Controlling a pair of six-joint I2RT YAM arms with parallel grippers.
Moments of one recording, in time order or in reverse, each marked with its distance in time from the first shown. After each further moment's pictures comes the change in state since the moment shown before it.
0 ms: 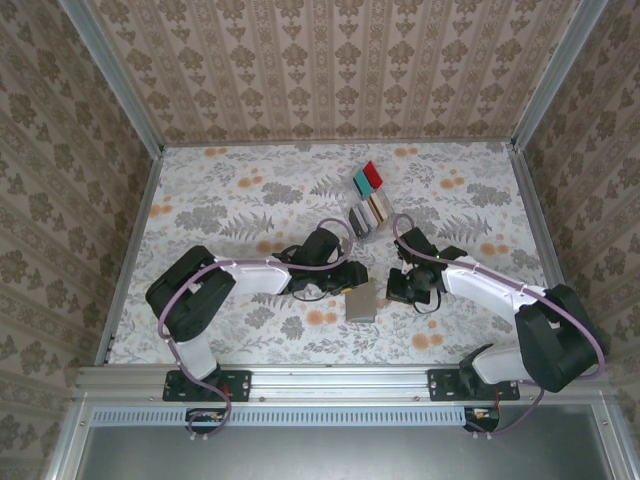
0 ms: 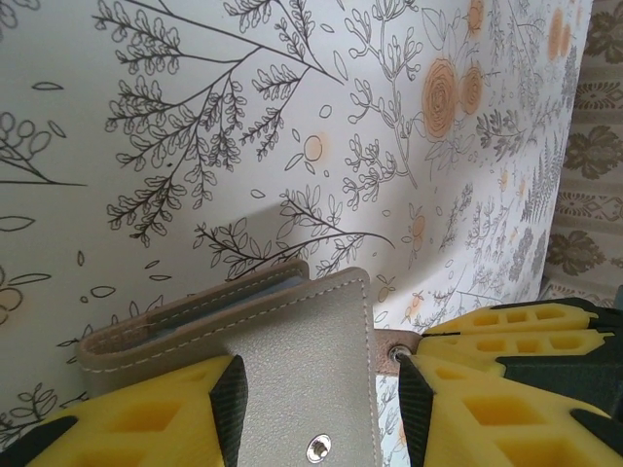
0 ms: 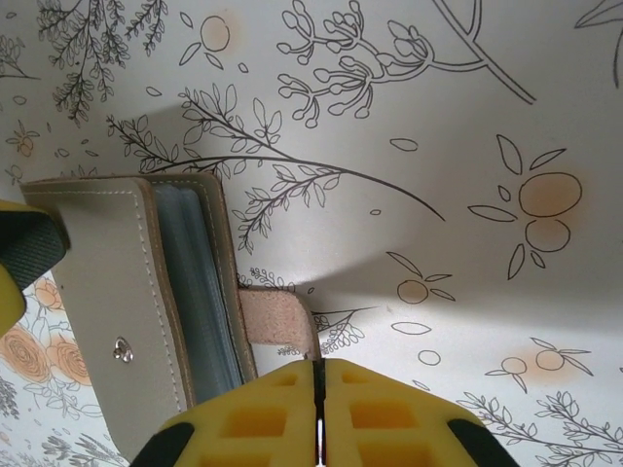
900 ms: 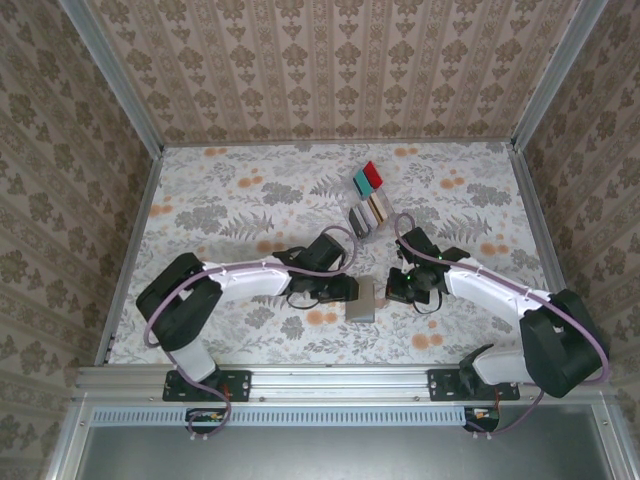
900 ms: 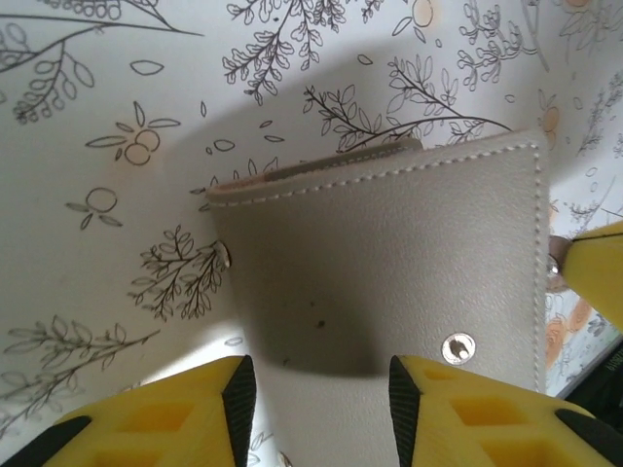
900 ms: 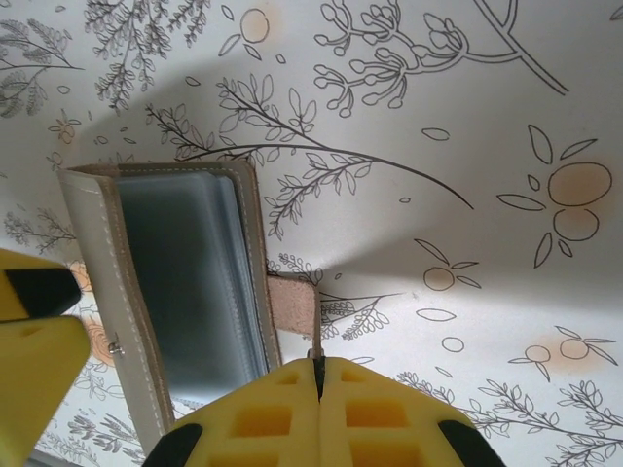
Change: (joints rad) left arm -0.053 -0.061 0.057 -0.356 -0.117 0.206; right arm 0.000 -0.032 -0.003 0.008 -0.031 0.002
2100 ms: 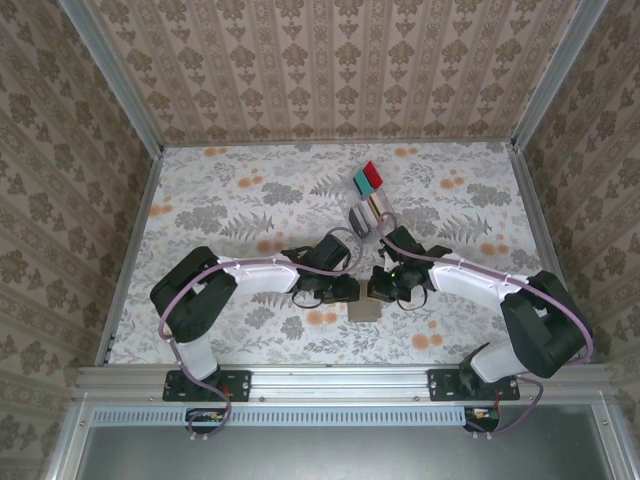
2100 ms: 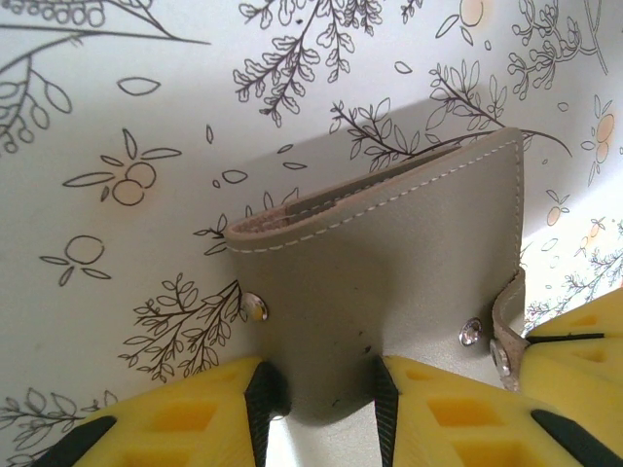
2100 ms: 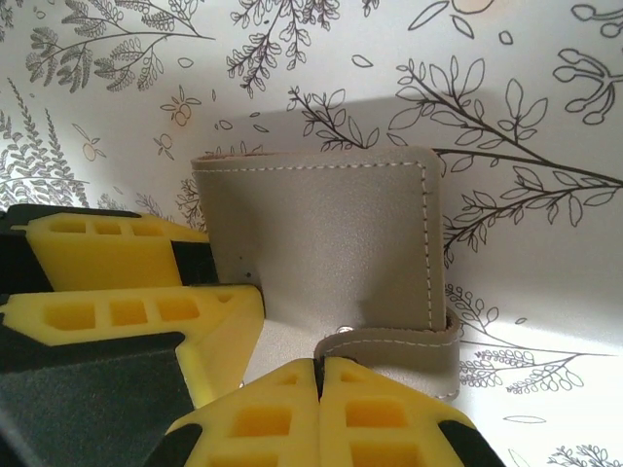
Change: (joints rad) left arm -0.004 0.076 0.034 0.003 -0.004 0.011; right arm 0.077 0.124 0.038 0.142 -0.104 0.055
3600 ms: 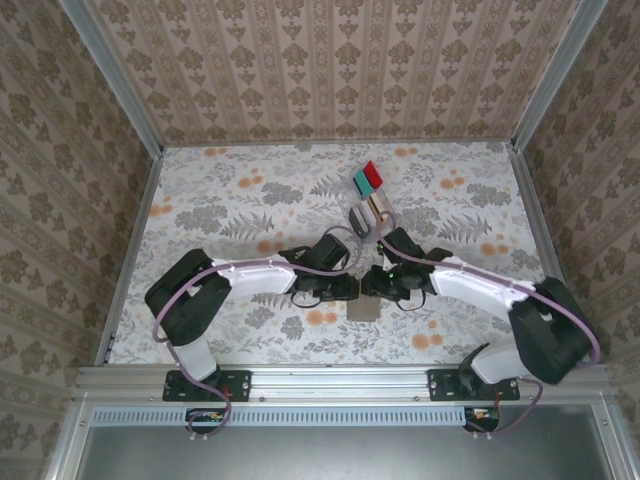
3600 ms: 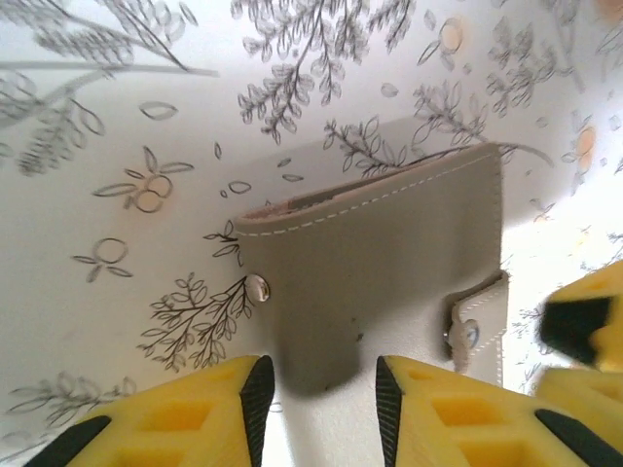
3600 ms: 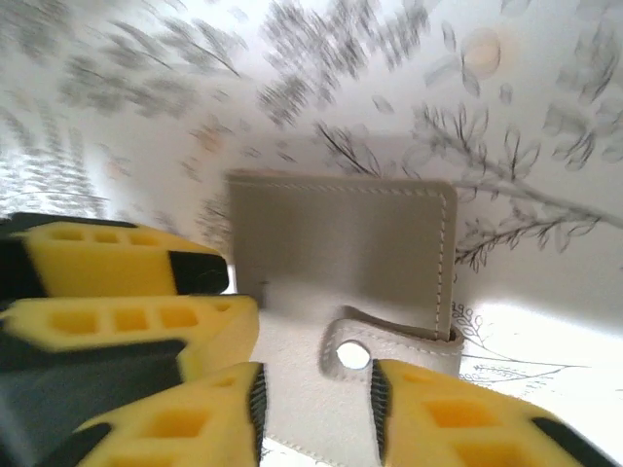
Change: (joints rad) left arm 0.000 -0.059 -0.016 0.002 -0.053 0.008; right arm 0.031 -0.099 0.002 0.003 0.118 -0.009
